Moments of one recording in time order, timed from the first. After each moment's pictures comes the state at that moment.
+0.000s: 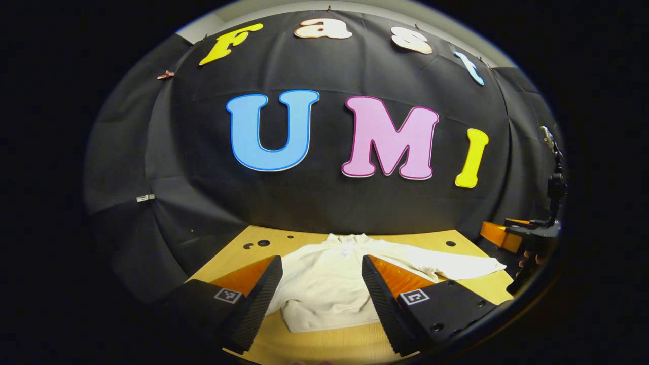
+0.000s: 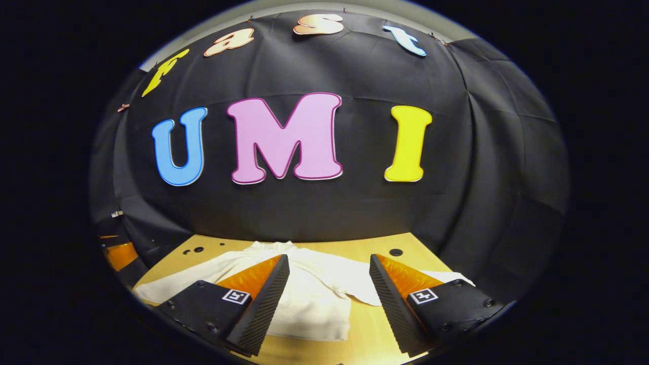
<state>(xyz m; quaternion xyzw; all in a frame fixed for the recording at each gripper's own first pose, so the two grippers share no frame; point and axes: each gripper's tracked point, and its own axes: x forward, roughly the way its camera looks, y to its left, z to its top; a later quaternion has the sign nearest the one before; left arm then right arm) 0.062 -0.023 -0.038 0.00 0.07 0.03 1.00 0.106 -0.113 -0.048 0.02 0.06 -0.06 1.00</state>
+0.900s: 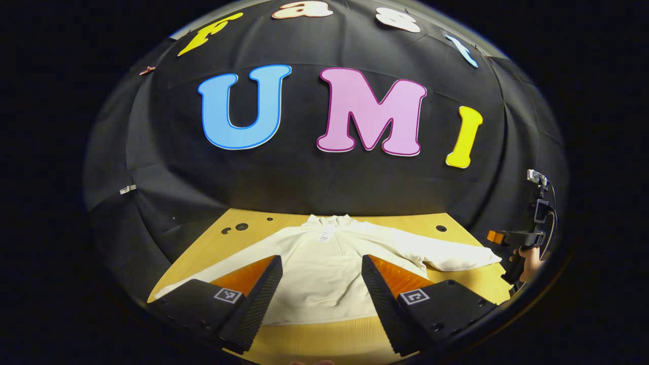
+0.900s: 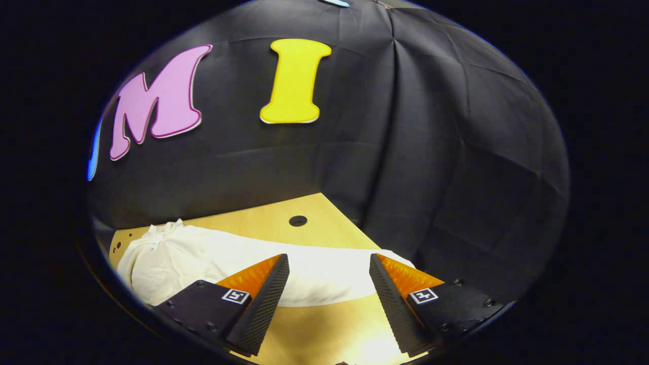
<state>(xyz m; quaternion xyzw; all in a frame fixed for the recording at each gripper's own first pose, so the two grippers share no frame) 0.102 -0.081 -0.071 0.01 0.13 0.01 0.99 0.156 -0.350 -0.188 0.06 0.19 -0.26 0.95</state>
